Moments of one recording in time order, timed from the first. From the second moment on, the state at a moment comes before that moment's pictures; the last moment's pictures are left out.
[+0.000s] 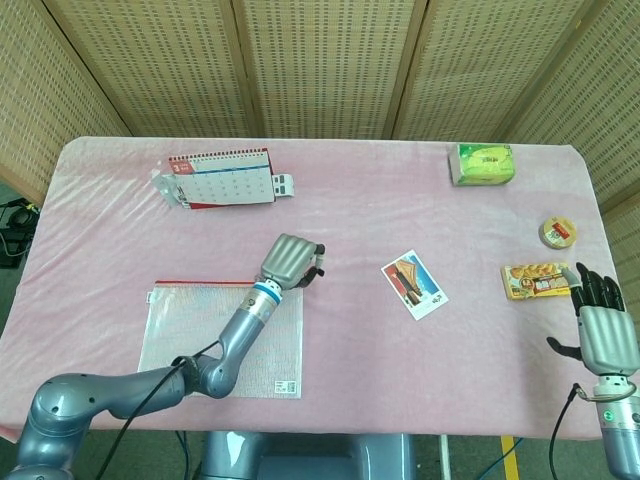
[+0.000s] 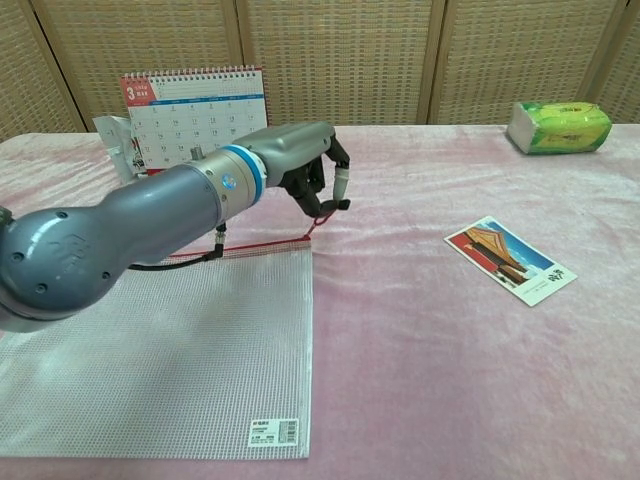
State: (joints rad) left arm -1.03 -1.89 -0.36 -1.17 0.96 0.86 0.44; right arm 0.16 -1.20 0.13 -1.46 -1.33 1.34 -0.04
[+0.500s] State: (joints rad) left arm -0.94 -1.71 -0.35 -1.42 1.08 0.95 0.30; right arm 0.34 -1.10 0.17 -1.62 -1.31 0.99 0.15
